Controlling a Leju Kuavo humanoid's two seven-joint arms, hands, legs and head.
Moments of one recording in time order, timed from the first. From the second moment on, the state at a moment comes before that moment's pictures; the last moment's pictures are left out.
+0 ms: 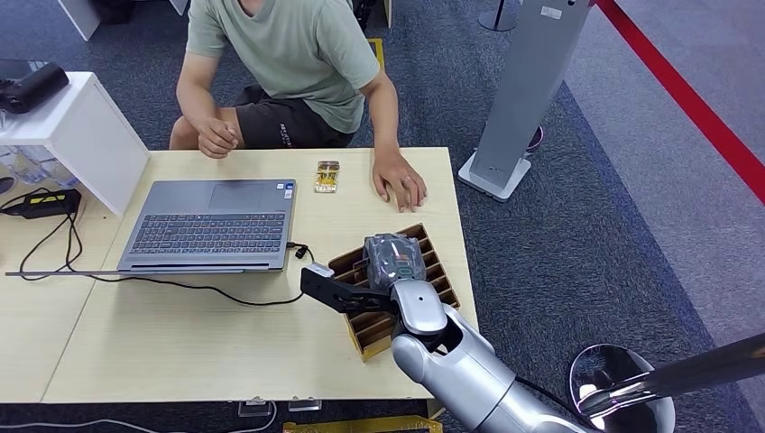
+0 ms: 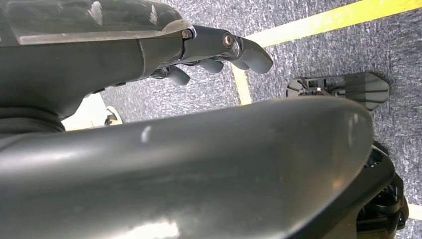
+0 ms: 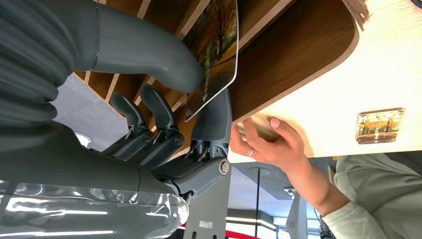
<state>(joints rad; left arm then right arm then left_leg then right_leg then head) -0.12 0.07 -1.25 -0.20 1.28 0.03 0.15 -0.51 0.09 0.72 -1.20 1.08 0.05 0.70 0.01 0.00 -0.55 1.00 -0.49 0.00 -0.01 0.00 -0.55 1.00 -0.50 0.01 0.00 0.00</state>
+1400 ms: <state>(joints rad) -0.12 0.07 -1.25 -0.20 1.28 0.02 0.14 -0.64 0.02 0.67 -1.47 0.99 0.04 0.70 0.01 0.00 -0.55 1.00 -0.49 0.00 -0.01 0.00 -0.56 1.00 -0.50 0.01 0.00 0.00</state>
